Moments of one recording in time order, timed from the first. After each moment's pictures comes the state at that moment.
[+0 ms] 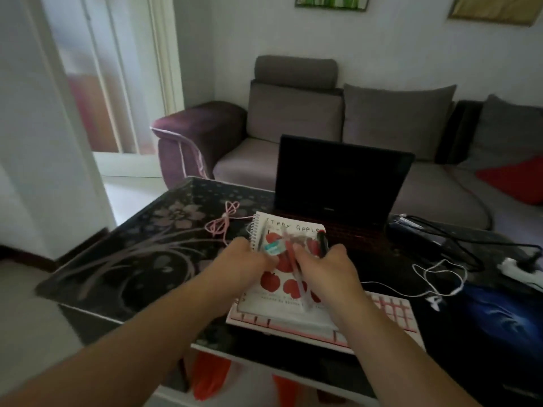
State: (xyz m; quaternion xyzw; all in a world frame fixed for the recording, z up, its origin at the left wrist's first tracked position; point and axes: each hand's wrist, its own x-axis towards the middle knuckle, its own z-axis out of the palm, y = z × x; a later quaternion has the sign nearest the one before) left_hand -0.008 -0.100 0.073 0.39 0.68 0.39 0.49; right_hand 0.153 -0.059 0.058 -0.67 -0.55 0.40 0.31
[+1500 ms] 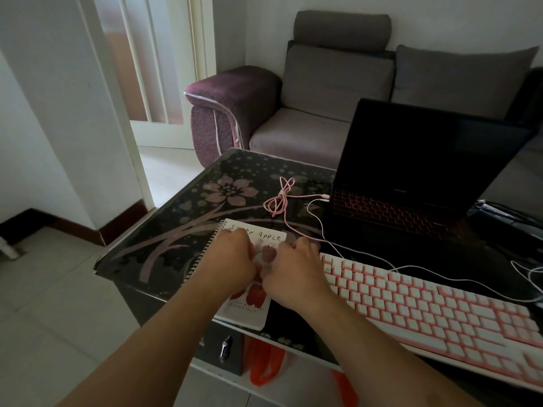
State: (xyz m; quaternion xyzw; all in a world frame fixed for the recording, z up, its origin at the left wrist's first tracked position) left_hand -0.175 -0.086 -0.016 0.53 0.81 0.19 0.17; right_hand -0.038 -0.058 -0.024 -0.57 -0.80 0.18 0.06
